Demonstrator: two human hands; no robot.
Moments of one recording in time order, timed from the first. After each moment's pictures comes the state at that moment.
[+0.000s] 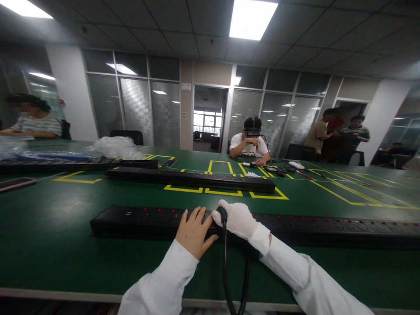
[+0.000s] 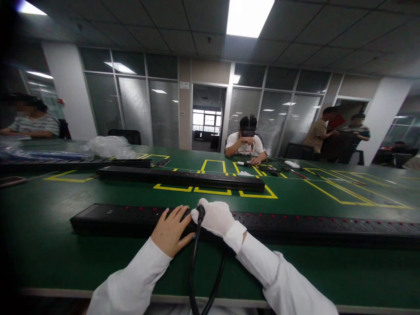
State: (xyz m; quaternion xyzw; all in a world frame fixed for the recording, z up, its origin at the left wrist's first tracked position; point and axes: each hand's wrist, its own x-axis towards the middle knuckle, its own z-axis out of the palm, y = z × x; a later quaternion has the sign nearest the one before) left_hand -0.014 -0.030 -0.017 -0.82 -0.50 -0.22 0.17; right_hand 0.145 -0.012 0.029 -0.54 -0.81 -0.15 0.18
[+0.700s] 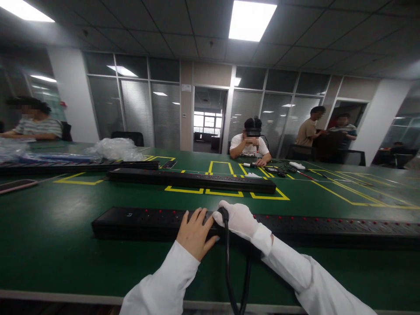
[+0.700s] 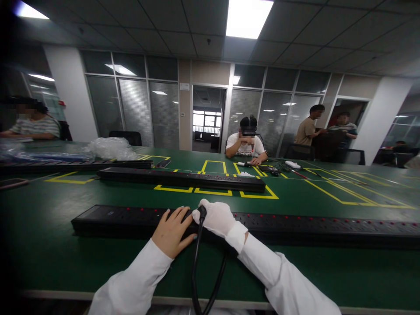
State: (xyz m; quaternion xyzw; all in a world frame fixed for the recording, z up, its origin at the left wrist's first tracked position) left_hand -0.011 -0.029 -0.019 -0.81 -0.50 -0.22 0.18; right_hand 0.149 -0.010 0.029 -0.52 -0.82 -0.13 0.19
